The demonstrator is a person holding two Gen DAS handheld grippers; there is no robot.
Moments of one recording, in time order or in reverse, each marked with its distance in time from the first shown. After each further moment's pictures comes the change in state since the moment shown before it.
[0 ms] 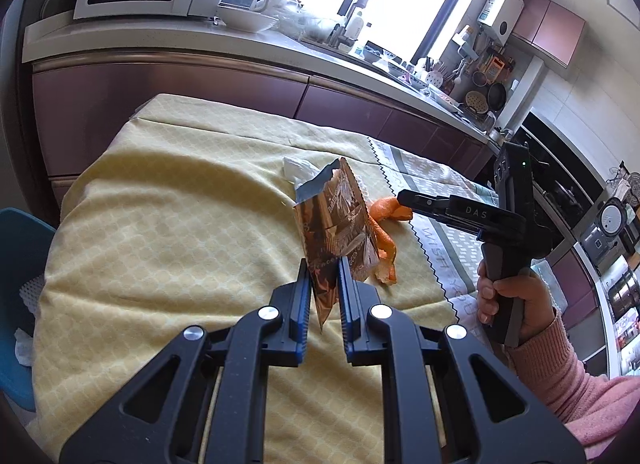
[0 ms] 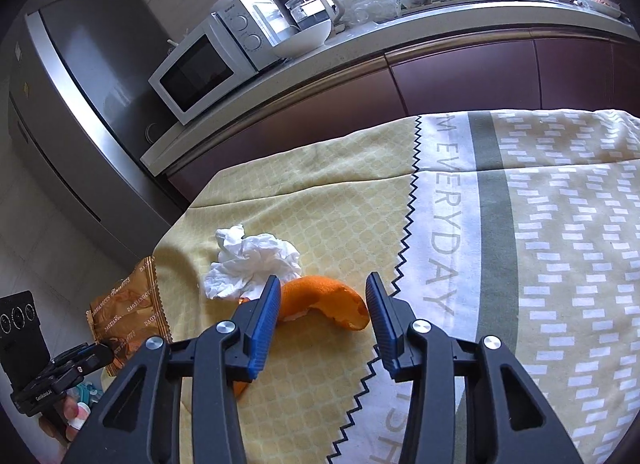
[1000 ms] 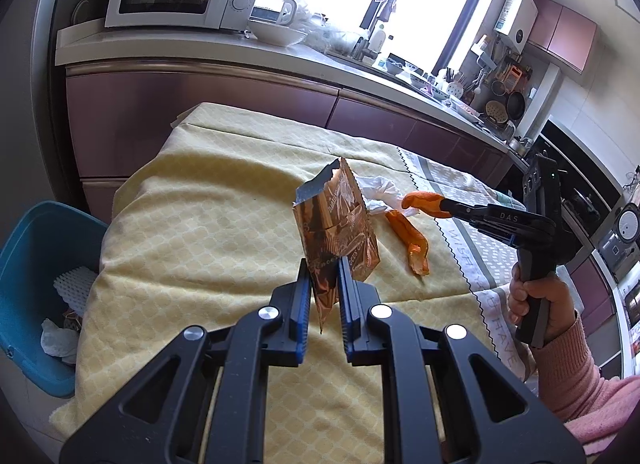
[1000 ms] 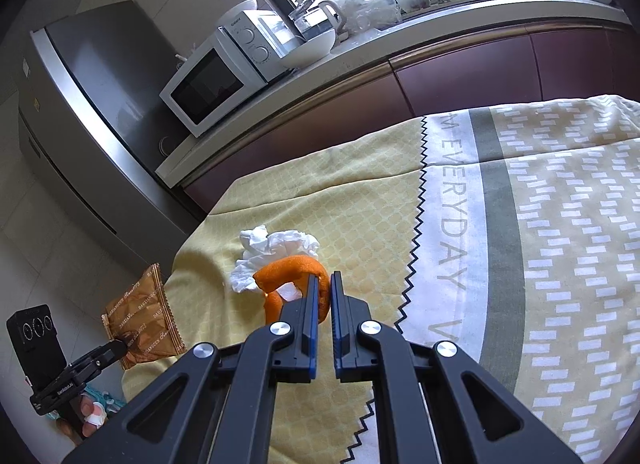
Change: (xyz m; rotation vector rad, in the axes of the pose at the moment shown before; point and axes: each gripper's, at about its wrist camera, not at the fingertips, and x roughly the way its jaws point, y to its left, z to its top) left arm -0.039 0.023 -0.009 -0.012 -0.041 0.081; right arm -0.021 0.004 -0.010 0.045 -0.048 0.061
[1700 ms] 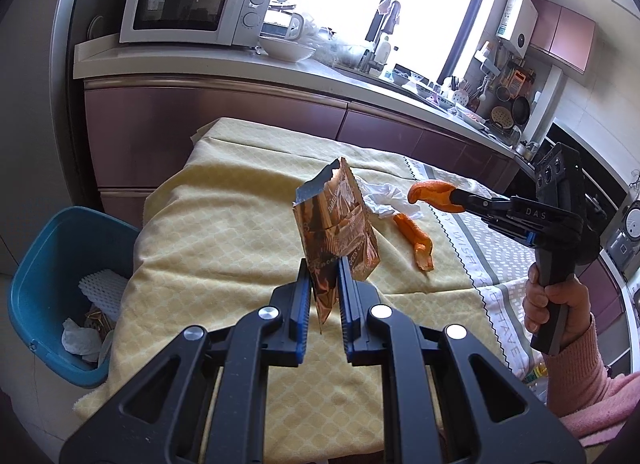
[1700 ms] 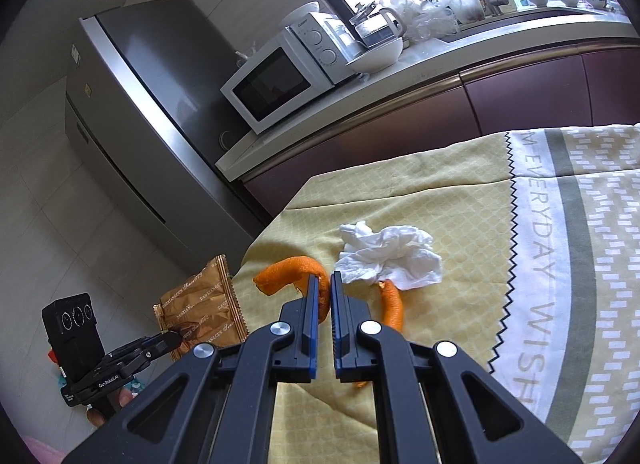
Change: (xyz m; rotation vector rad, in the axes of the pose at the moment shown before) left arm -0.037 0.006 -0.011 0.017 -0.049 0.046; right arm -0.012 0.064 -0.010 -0.070 -0.007 0.171
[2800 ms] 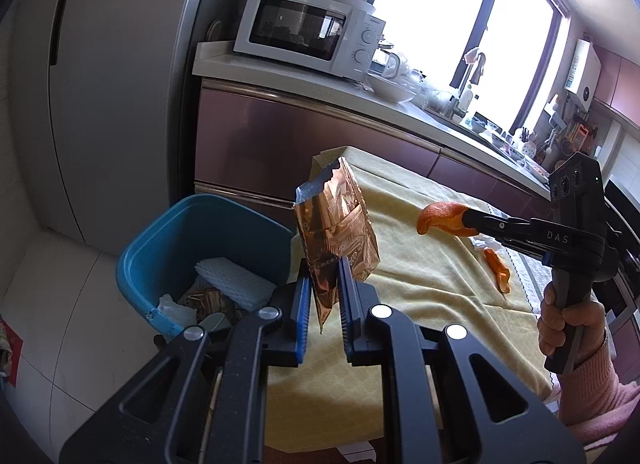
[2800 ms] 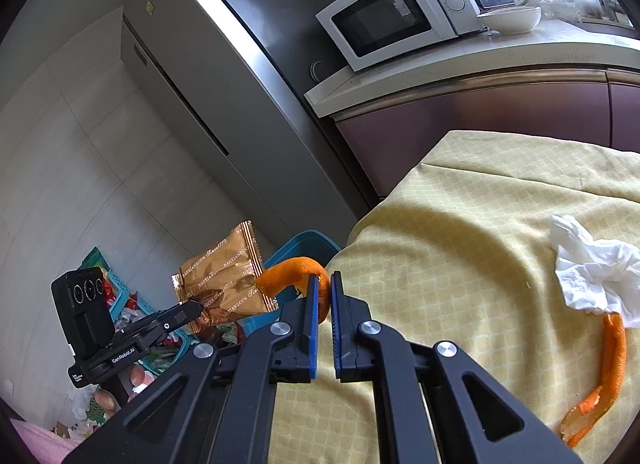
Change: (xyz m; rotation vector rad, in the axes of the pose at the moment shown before) left arm -0.100 0.109 -0.022 -0.171 -0.116 0.235; right arm 0.111 0.120 -0.010 -0.184 0.193 0.202
